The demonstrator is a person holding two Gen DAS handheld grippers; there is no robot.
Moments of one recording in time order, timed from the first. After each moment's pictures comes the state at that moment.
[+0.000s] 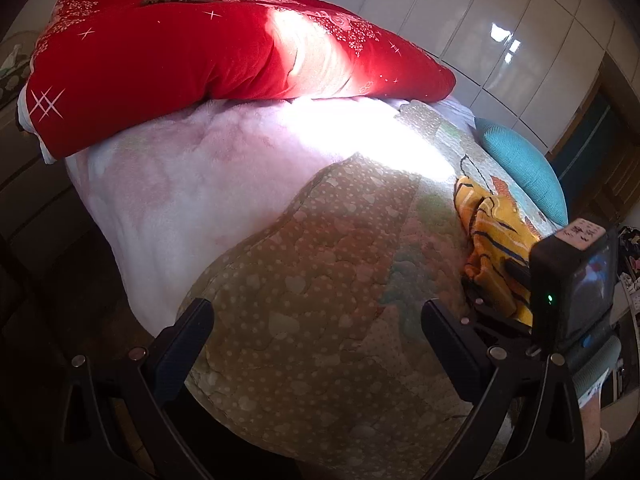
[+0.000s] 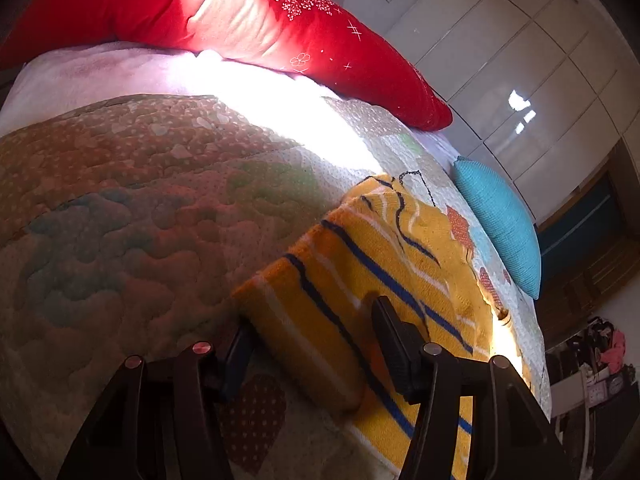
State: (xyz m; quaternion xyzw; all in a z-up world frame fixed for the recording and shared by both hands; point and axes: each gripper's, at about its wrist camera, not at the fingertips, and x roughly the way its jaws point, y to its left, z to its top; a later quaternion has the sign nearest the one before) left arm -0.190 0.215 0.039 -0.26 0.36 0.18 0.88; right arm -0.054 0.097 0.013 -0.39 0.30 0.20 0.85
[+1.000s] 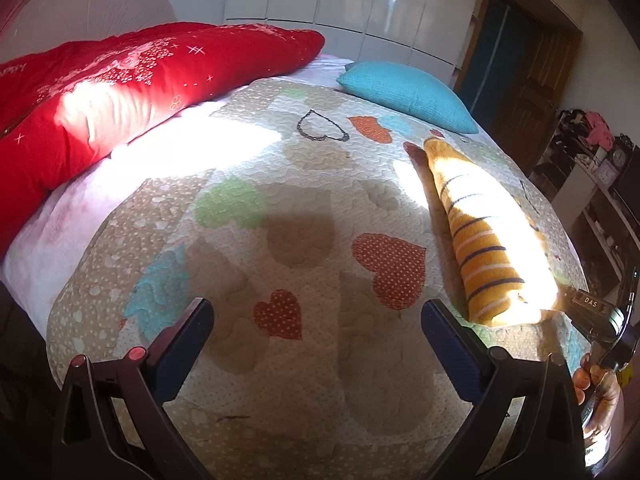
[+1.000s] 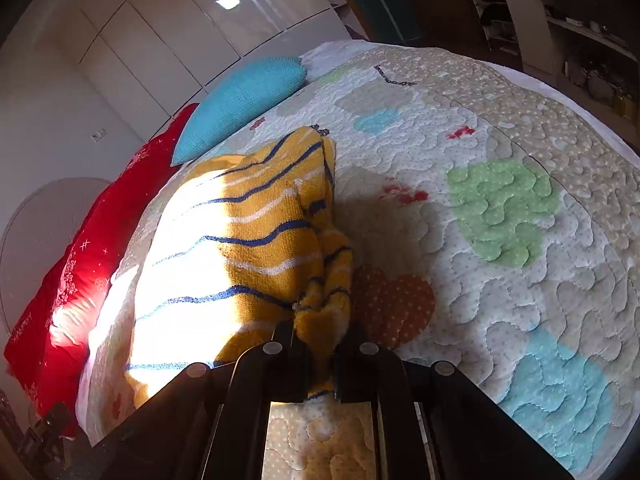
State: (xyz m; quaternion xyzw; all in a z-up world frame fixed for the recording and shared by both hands) left arm -0.111 0.036 0.091 -0.11 0.39 0.03 0.91; right arm -0.041 -0.350 0.050 0.24 0.39 0.05 0.89
